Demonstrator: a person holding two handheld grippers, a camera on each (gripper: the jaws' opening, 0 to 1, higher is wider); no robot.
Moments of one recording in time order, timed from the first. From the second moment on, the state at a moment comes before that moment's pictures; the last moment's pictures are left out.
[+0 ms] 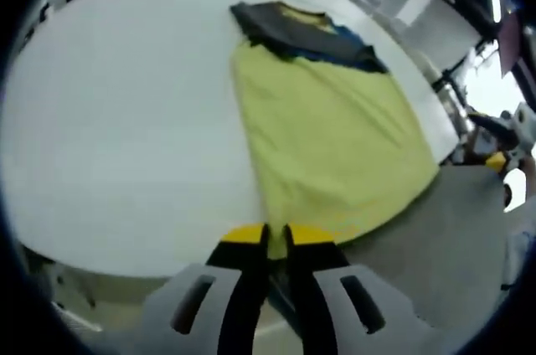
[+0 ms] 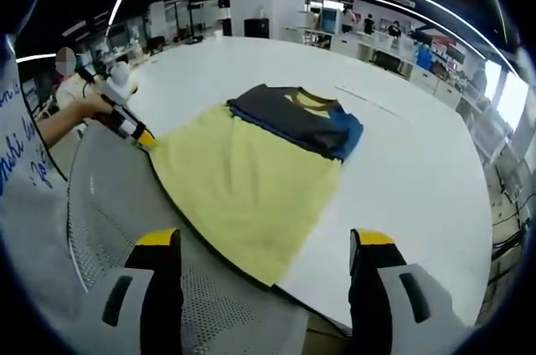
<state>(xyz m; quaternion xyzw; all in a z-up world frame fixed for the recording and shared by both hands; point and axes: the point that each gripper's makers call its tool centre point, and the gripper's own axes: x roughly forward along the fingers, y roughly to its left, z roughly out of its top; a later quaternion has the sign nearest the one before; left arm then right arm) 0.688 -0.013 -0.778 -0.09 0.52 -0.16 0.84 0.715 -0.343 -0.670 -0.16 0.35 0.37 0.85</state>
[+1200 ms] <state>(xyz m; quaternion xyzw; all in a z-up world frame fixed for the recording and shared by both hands) 0.687 -0.014 -0.779 -0.08 0.52 -0.15 0.83 0.713 -0.365 -0.766 -0.13 0.52 0.32 0.78</state>
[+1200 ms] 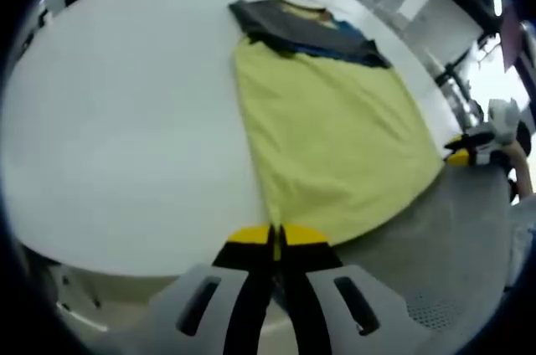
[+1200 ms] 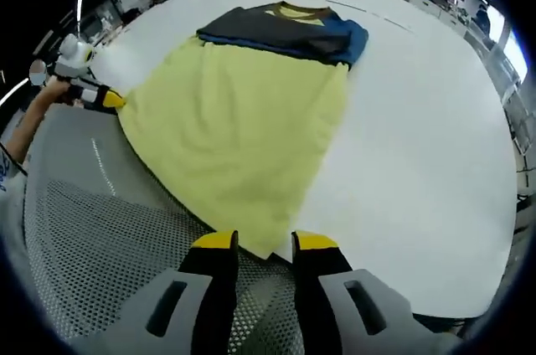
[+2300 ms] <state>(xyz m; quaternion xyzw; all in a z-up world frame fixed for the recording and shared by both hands) 0.689 -0.014 -0.779 -0.06 0.53 -0.15 0.83 0.715 -0.370 -0.784 -0.14 0.54 0.30 0.77</state>
